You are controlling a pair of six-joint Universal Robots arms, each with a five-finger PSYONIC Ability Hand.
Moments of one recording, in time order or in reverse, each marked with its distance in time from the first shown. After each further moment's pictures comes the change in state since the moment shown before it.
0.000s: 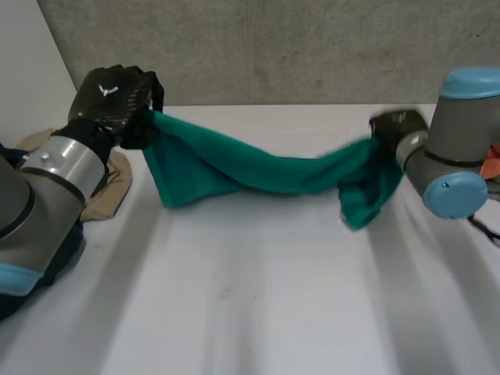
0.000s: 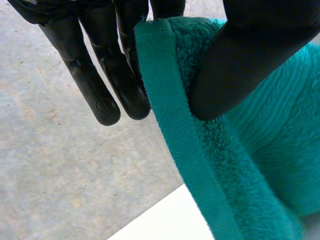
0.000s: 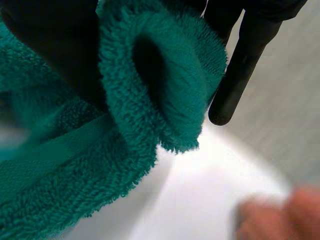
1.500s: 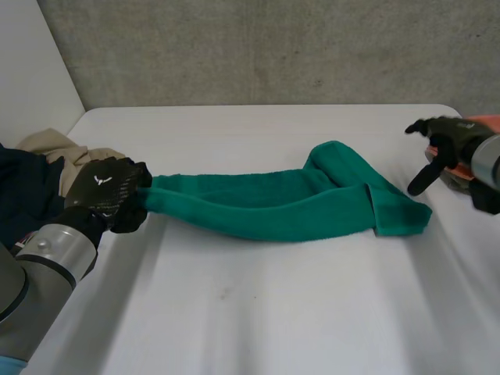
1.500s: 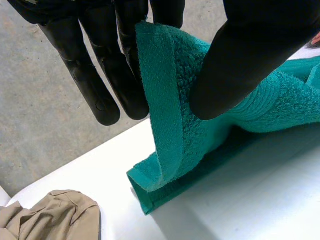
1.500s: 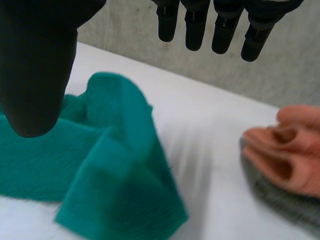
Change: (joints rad) left arm 0.068 0.097 -0.391 0.044 -0.003 0.031; right arm -0.178 -0.386 0.409 0.212 -0.150 0.247; left_hand 0.000 0.002 0.001 0.000 0.000; right_hand -0.866 -0.947 -0.960 -0.962 -0.905
